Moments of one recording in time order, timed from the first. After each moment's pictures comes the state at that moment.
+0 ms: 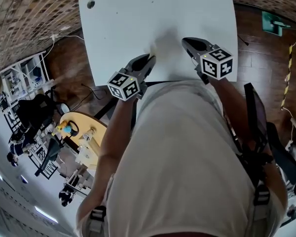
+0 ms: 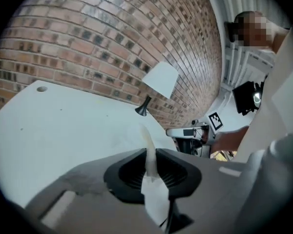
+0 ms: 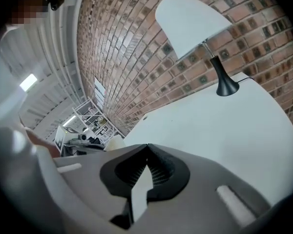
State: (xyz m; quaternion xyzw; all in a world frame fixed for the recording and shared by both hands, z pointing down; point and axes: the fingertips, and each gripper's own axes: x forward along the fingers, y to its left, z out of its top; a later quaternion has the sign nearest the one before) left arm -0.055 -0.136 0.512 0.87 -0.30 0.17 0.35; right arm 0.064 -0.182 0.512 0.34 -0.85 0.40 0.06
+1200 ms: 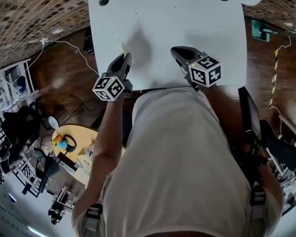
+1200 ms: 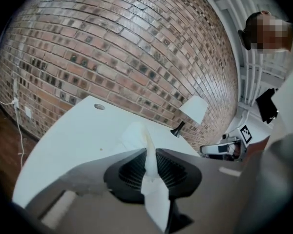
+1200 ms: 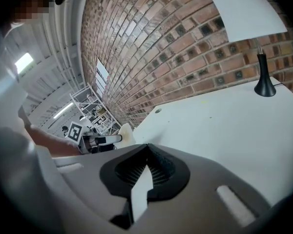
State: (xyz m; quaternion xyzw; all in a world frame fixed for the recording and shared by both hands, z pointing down) left arm -0.275 -0.208 0.528 0.83 -0.42 0.08 0.36; right arm -0.102 -0.191 0.499 0.34 -0.86 0.37 0.12
